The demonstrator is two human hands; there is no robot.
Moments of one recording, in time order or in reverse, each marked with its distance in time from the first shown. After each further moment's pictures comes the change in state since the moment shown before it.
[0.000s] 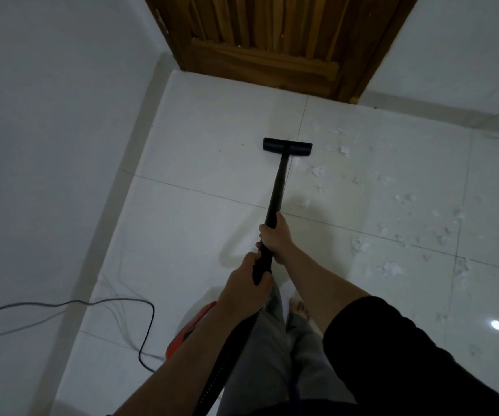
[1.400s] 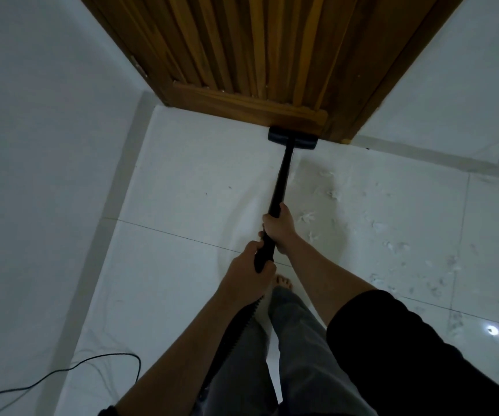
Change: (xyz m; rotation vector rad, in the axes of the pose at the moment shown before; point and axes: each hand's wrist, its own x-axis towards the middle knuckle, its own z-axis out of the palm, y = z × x) left_hand 0.193 0.180 -0.069 0.024 0.008 0.022; right_hand 0.156 -0.214 -0.054 0.034 0.016 -0.008
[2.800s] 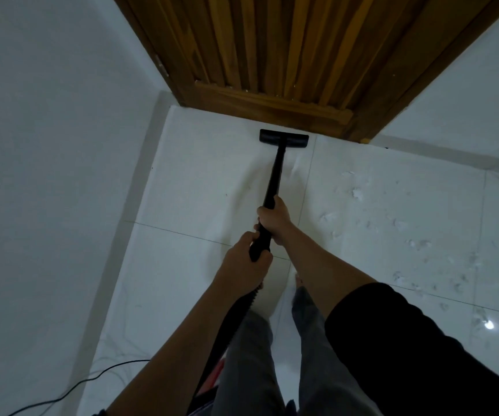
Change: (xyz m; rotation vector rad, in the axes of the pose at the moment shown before) left_hand -0.007 -0.060 -0.125 -0.067 0.000 -0.016; right_hand -0.012 -0.019 0.136 -0.002 -0.027 0.030
